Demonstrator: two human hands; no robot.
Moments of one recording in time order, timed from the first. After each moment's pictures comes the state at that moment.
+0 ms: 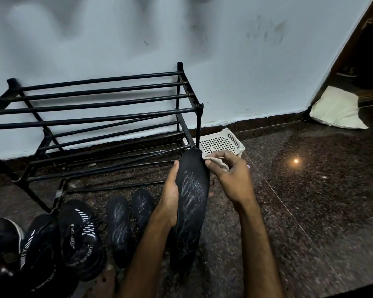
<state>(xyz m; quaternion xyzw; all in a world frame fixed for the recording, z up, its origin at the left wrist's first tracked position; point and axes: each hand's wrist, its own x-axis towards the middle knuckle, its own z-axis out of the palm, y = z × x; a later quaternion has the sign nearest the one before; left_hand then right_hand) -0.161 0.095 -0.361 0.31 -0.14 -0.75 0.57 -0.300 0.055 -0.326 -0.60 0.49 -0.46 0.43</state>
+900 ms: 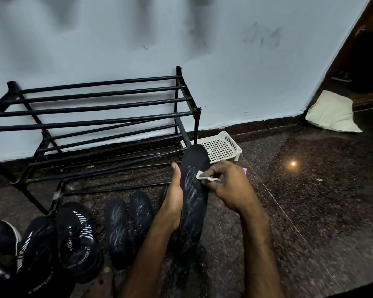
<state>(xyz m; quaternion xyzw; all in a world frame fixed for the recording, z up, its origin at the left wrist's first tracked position) -0.174 0.102 -0.351 0.33 -0.20 -0.73 0.56 -0.313 0.060 -0.317 -0.76 0.50 -0.31 0.29</state>
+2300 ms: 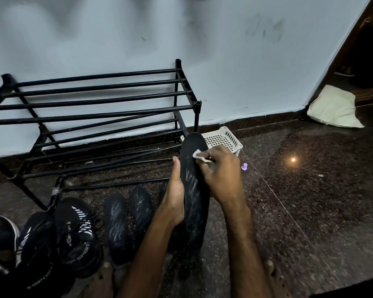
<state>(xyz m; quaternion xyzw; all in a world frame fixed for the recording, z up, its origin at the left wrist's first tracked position) -0.177 0.099 -0.357 0.30 -0.17 -0.73 0.59 -0.282 0.063 -0.313 -0.74 0.51 -0.40 0.19</state>
